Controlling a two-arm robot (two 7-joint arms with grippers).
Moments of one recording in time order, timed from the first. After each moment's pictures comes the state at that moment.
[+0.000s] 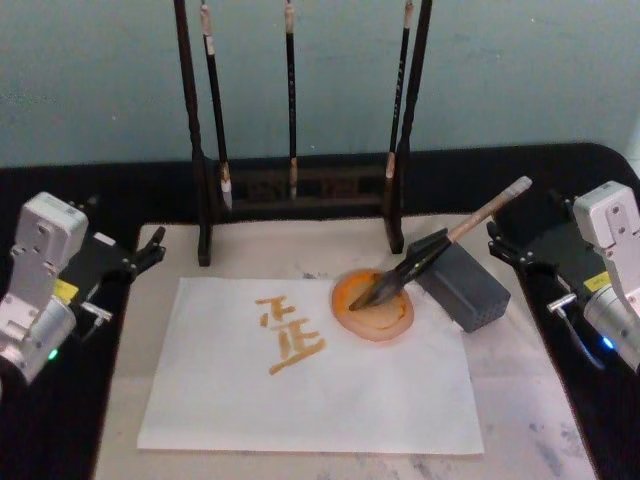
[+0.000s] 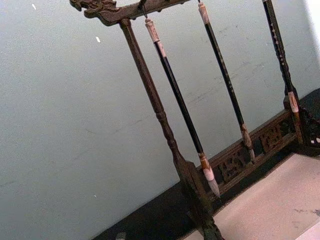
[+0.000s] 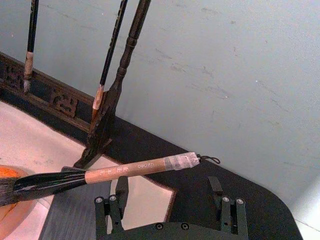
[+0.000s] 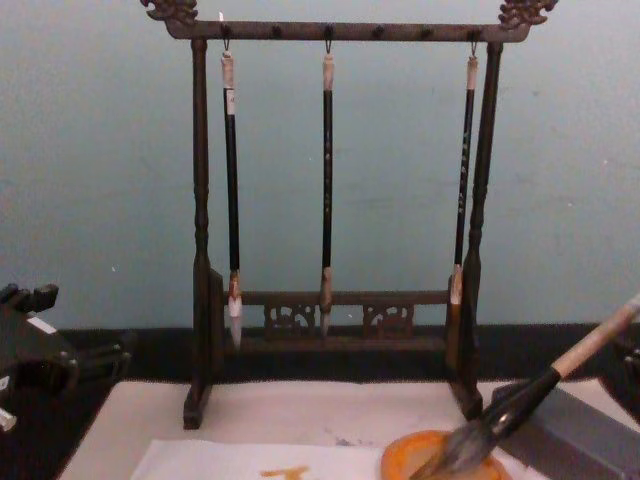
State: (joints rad) left arm -0.20 0.60 0.45 -1.41 -0.25 -0.12 0.03; right arm 0.20 0.60 -0.45 -1.41 0.25 -0.12 -0.03
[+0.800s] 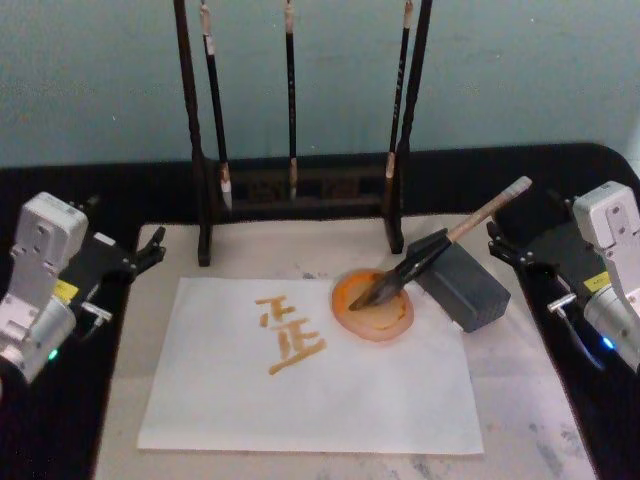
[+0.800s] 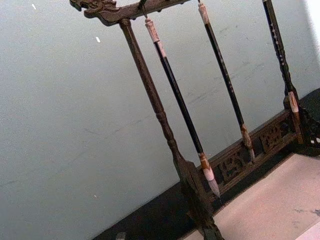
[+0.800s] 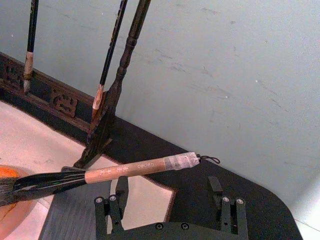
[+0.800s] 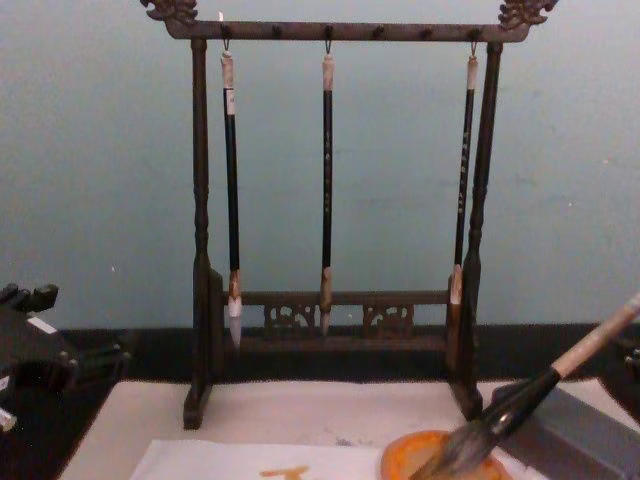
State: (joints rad) left arm -0.20 0.60 0.45 -1.41 -0.25 -0.12 0.03; right arm 0.20 0.60 -0.45 -1.41 0.25 -0.12 -0.03
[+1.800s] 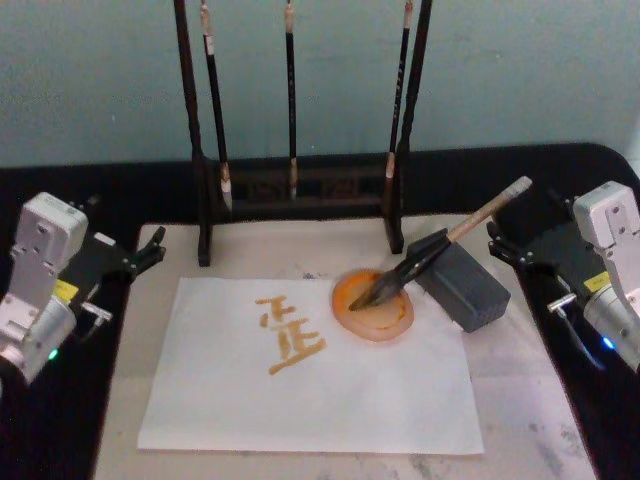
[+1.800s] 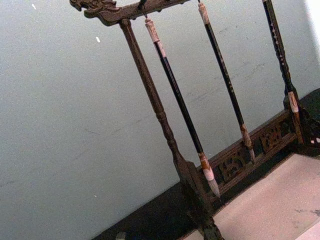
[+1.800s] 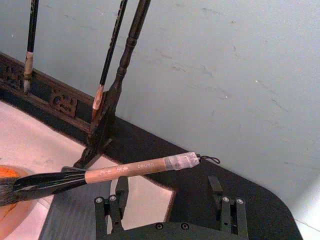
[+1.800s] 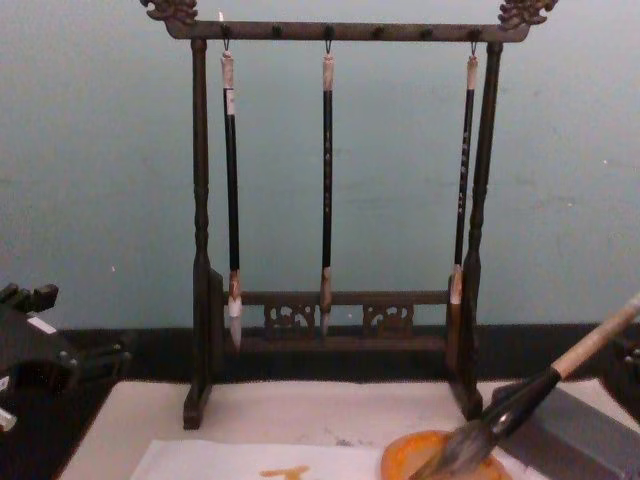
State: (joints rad) left arm -0.20 0.60 0.45 -1.41 -0.25 -0.12 0.03; right arm 0.20 0.60 -0.45 -1.41 0.25 -0.12 -0.03
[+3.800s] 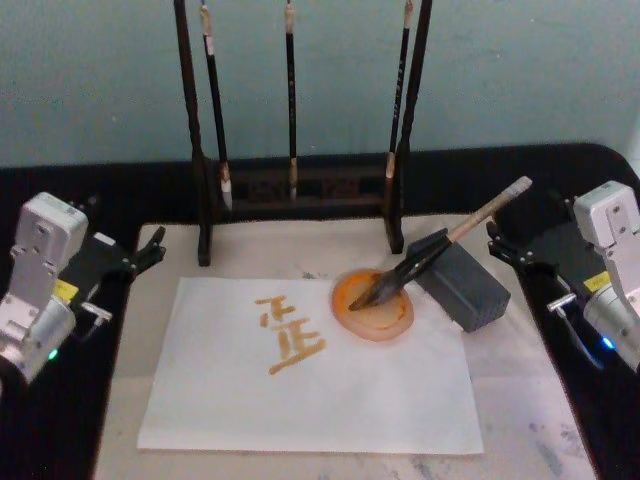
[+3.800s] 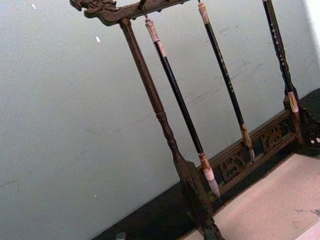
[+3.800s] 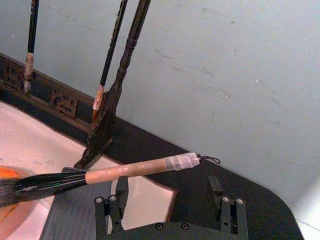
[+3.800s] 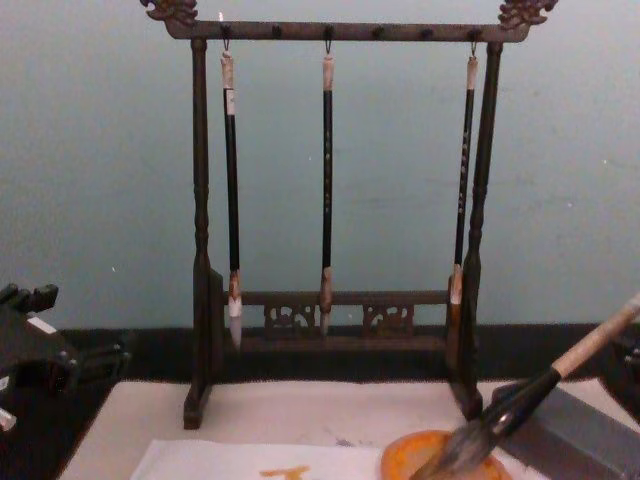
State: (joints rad) left arm -0.20 0.60 0.45 -1.41 -0.25 -0.12 0.03; right arm 0.20 0.60 -0.45 -1.41 0.25 -0.12 -0.02
